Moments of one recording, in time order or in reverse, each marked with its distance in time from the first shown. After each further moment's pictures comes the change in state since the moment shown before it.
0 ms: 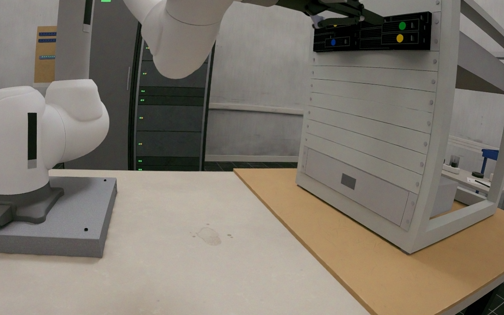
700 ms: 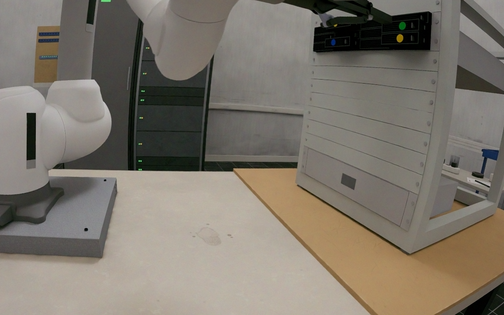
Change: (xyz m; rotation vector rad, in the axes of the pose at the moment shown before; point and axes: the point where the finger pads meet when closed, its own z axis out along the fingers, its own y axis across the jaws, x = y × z) arm 0.020 -0.001 0.004 0.000 -0.001 0.000
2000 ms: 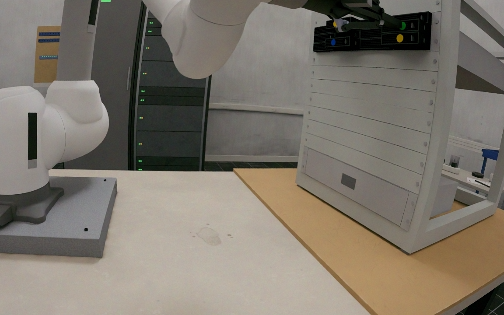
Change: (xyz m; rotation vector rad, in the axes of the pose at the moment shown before) arm 0.000 0.000 0.033 0.000 0.000 0.000
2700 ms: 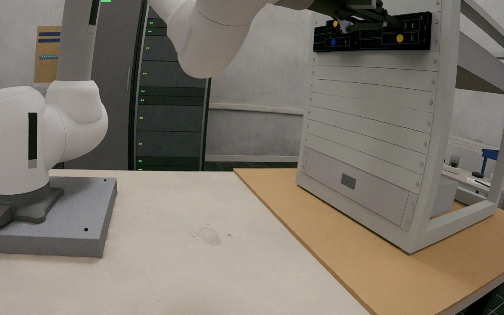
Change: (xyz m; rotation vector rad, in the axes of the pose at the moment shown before) arm 0.000 0.000 0.010 0.000 0.000 0.000
